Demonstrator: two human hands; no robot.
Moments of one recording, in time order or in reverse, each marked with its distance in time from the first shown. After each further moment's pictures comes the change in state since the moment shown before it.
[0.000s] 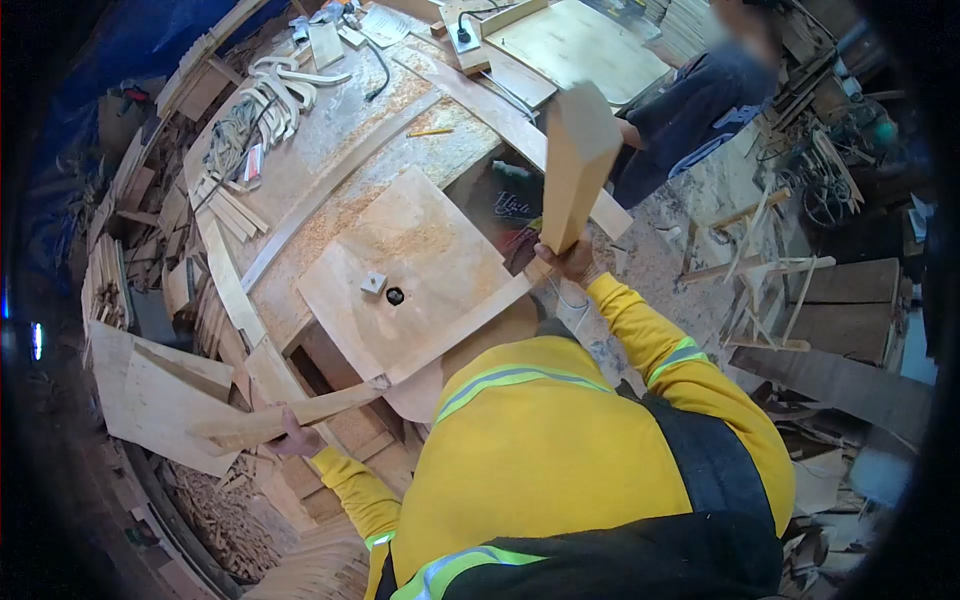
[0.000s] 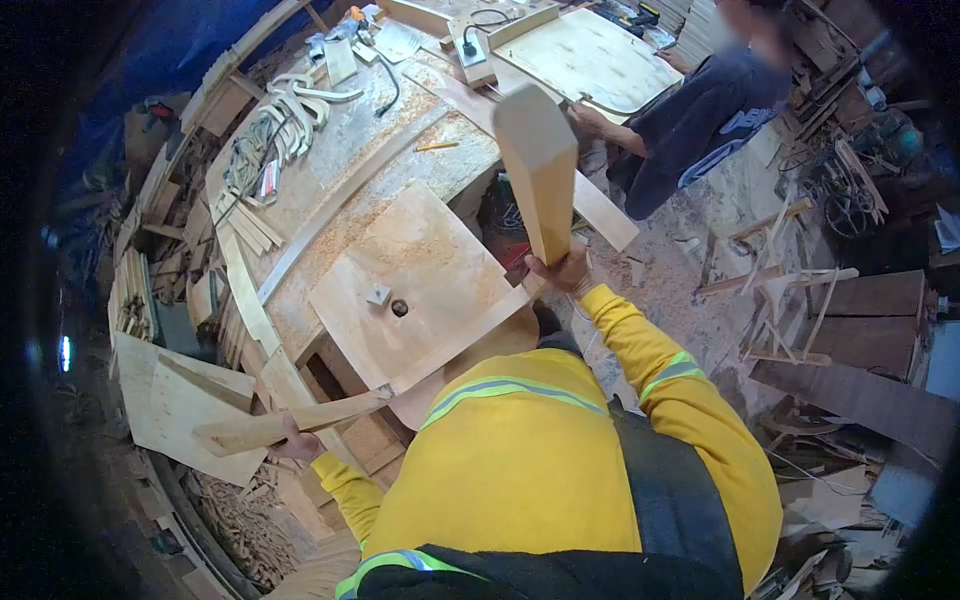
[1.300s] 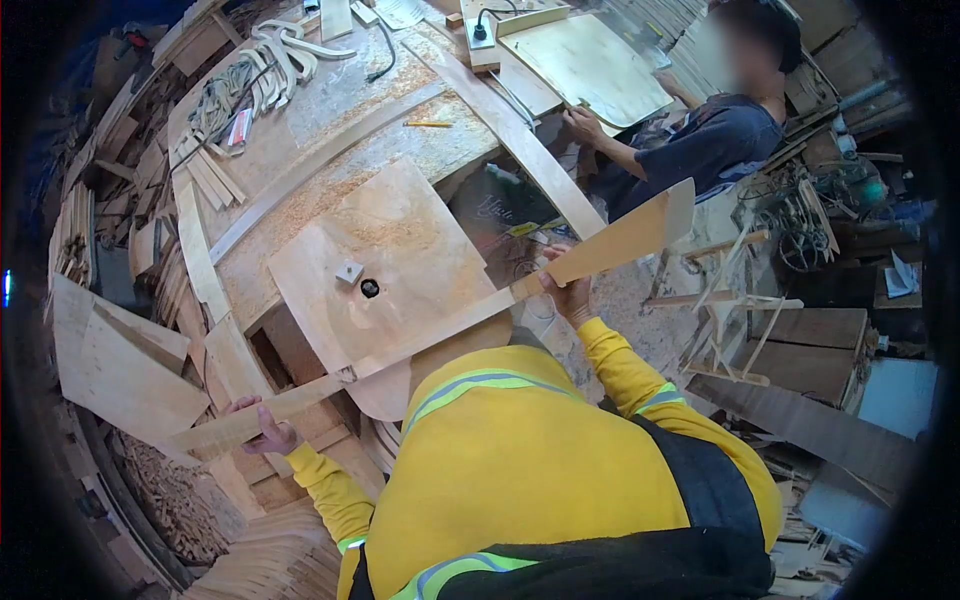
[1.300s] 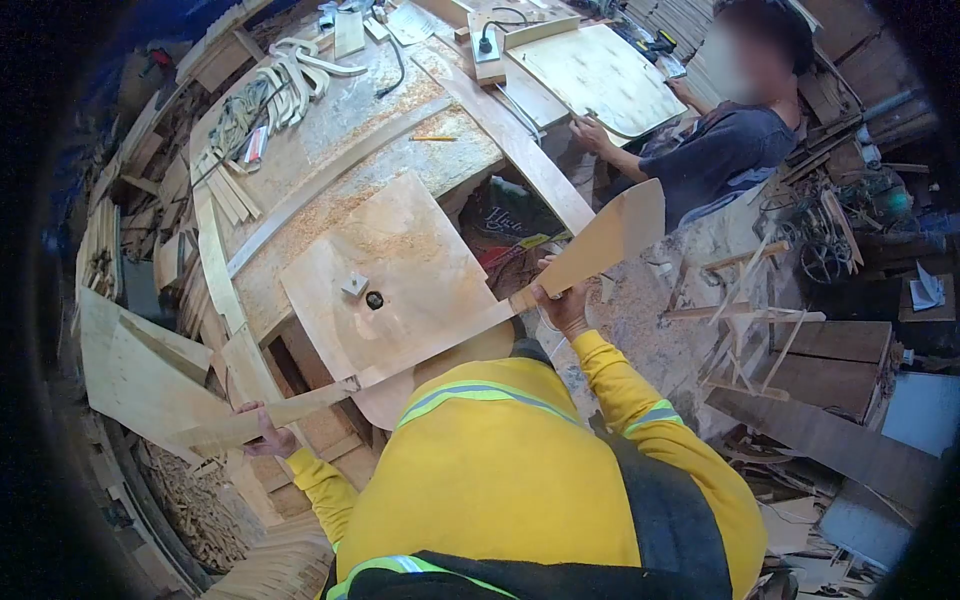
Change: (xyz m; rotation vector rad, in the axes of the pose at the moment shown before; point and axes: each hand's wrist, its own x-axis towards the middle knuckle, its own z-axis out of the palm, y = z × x) left_hand -0.014 0.018 0.012 0.020 -0.062 0.142; right_hand -0.034 0.008 -0.004 0.178 0.052 0.147
